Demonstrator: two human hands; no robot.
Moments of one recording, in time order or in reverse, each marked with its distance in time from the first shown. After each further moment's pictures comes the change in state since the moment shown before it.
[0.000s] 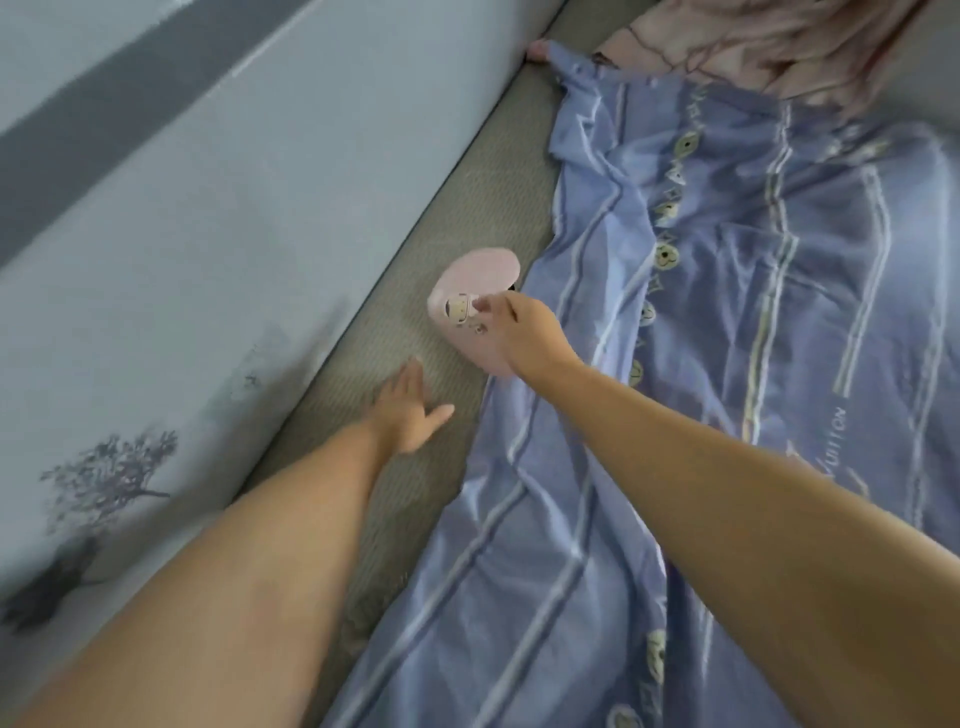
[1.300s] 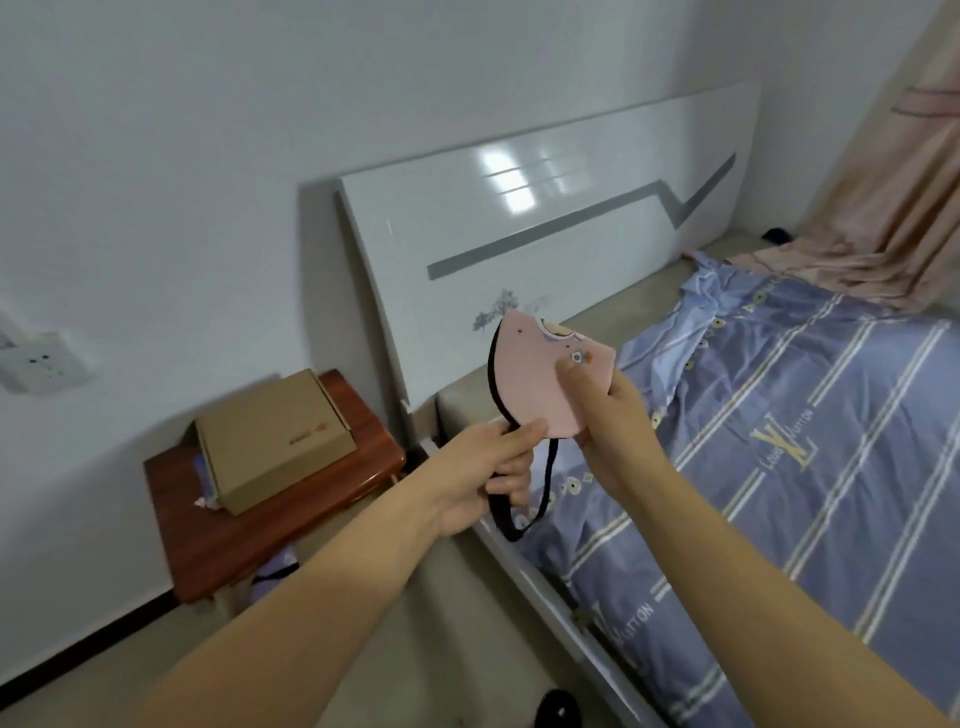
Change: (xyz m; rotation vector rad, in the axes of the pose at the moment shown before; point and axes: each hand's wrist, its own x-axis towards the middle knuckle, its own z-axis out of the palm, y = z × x) left_hand -0.802 0.125 0.148 -1.393 0.109 0.346; right_hand -0.741 -0.078 -0.085 0.770 -0.415 -0.380
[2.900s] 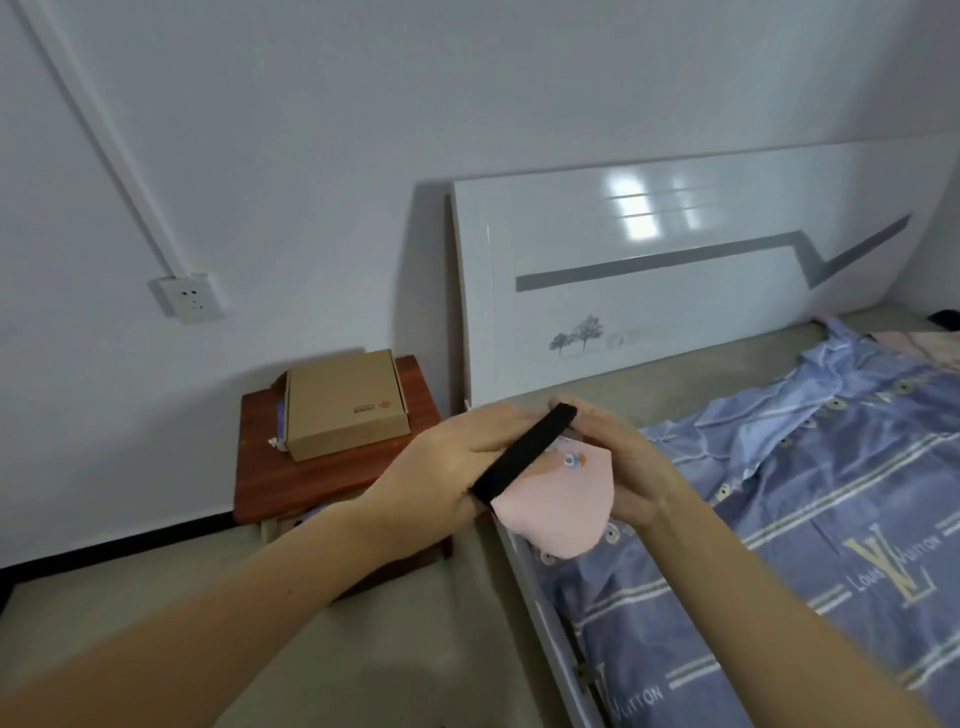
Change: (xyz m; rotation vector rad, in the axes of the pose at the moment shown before) left_hand -0.056 0.015 0.019 1.480 0.413 0.737; right_hand 0.035 -0.002 -0.012 0.395 -0.912 0.457
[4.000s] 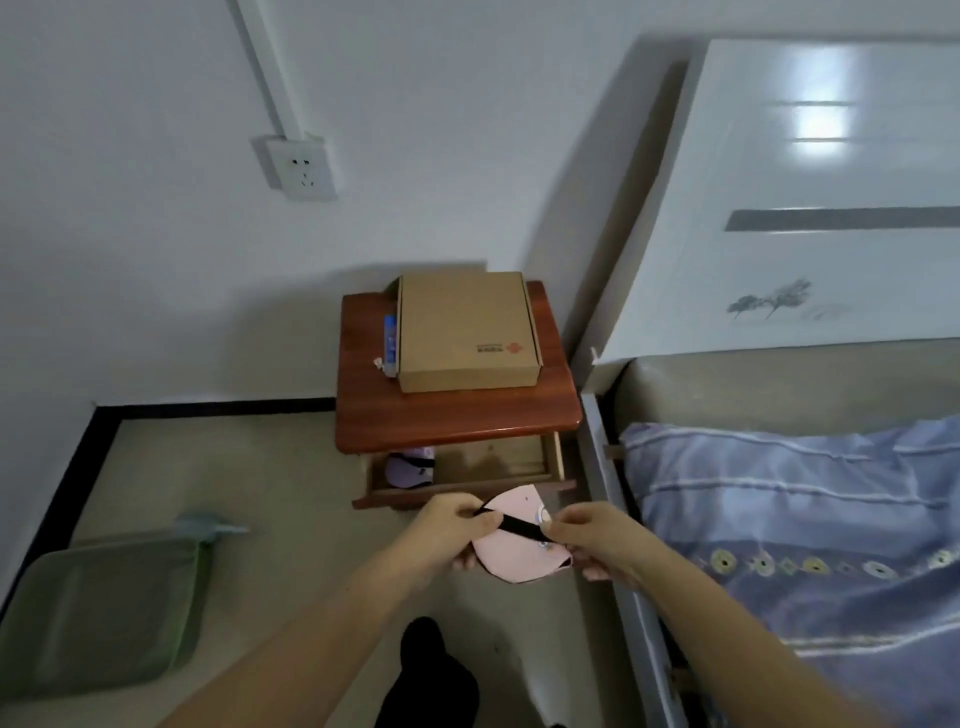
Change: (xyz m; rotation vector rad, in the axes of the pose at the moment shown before) left_hand -0.170 -0.218 0.056 -0.834 -0.051 -1.432; right_hand 0.175 0.196 -0.056 -0.804 0.458 0.886
